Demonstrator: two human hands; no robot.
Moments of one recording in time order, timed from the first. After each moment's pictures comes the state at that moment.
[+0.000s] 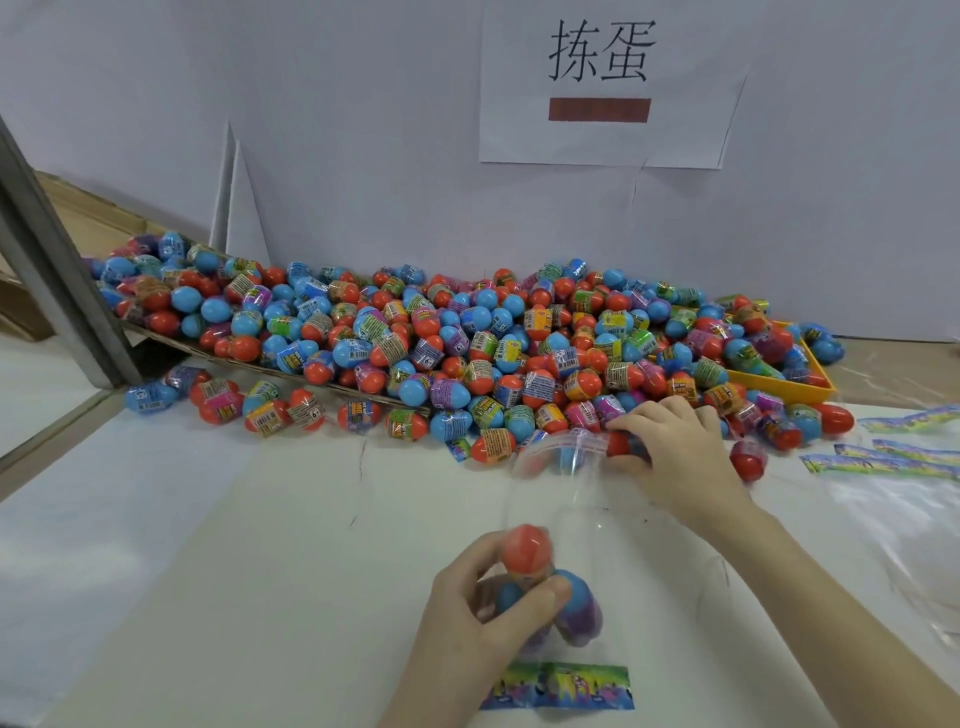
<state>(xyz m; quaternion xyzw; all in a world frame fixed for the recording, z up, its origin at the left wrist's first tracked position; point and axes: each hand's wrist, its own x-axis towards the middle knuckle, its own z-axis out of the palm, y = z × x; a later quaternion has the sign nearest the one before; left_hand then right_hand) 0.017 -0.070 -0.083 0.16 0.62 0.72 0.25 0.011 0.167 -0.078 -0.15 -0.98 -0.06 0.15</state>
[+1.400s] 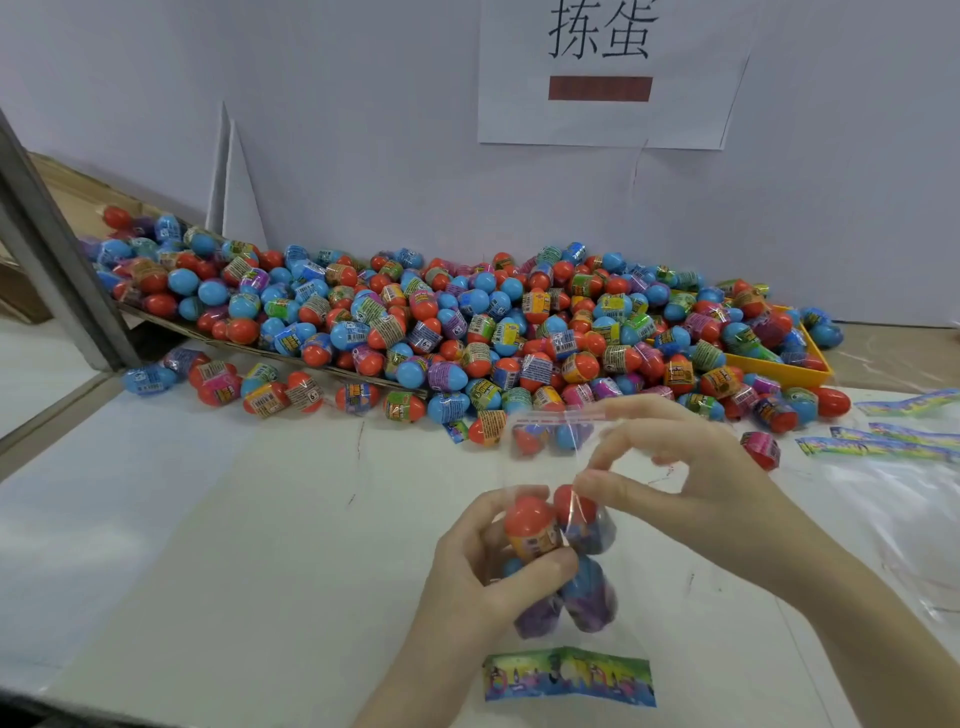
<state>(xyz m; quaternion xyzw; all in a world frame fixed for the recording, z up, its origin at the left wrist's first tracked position) 0.020 -0.066 -0.069 0.19 0.58 0.75 0.26 0.070 0.092 -0.007 -0.04 -0.92 0.37 0.14</state>
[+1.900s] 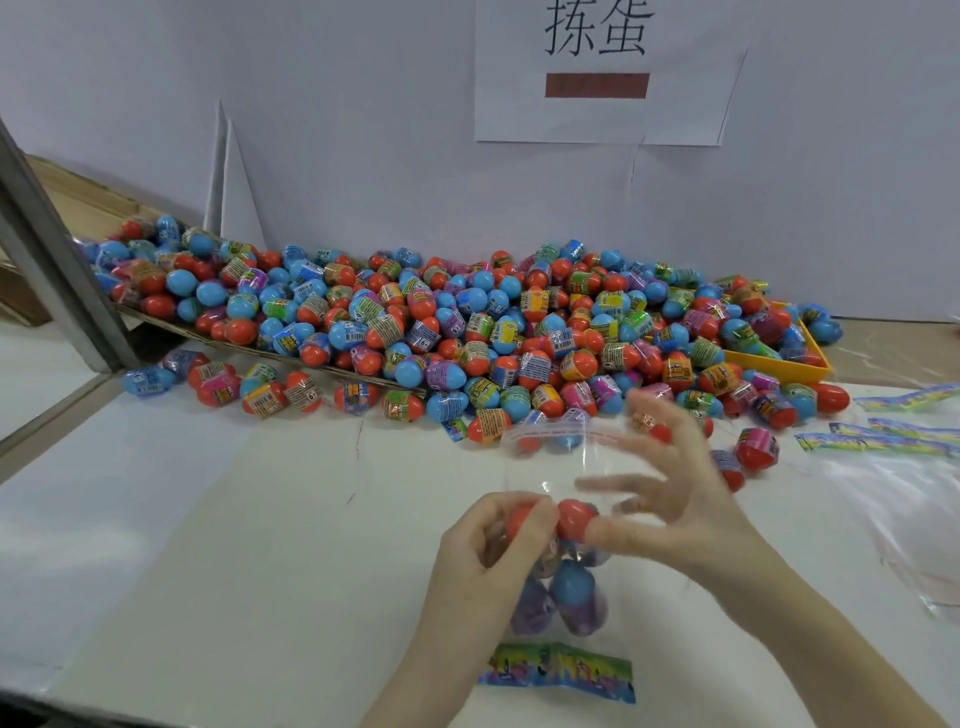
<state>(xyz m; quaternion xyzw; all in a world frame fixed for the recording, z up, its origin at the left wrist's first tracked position) 0.018 -0.057 -0.073 0.17 0.62 0.74 0.20 0.076 0.090 -0.039 -0.12 -0.76 0.63 0.12</state>
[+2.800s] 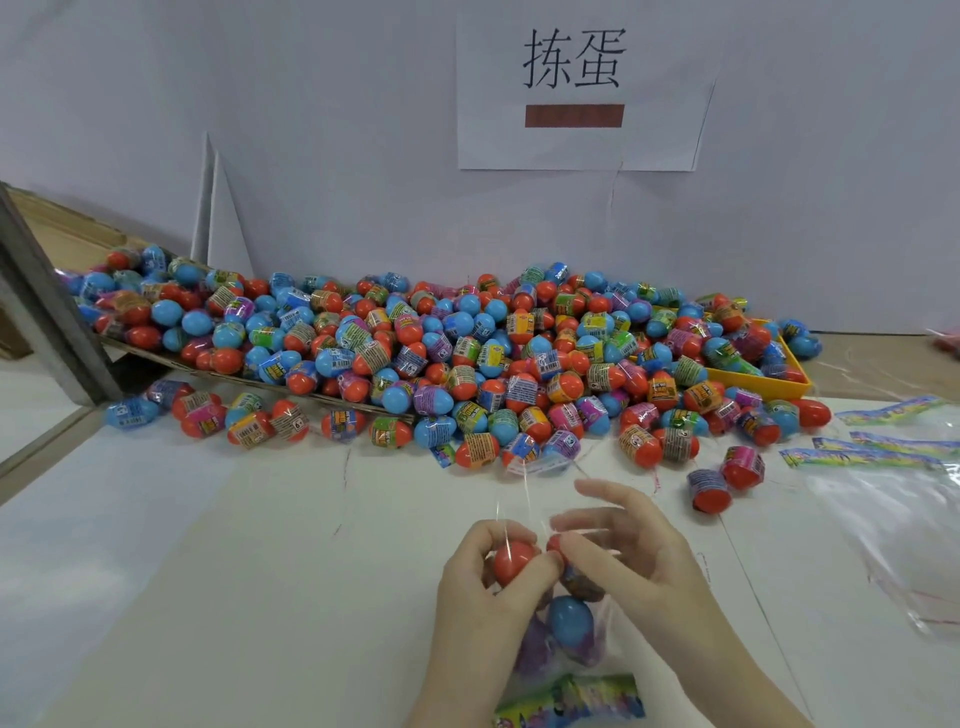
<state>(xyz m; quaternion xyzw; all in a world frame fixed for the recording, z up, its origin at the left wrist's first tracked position) 0.019 -0.041 -0.085 0.08 0.64 0.74 0.19 0.081 0.064 -0.061 -0.20 -0.72 0.64 0.17</state>
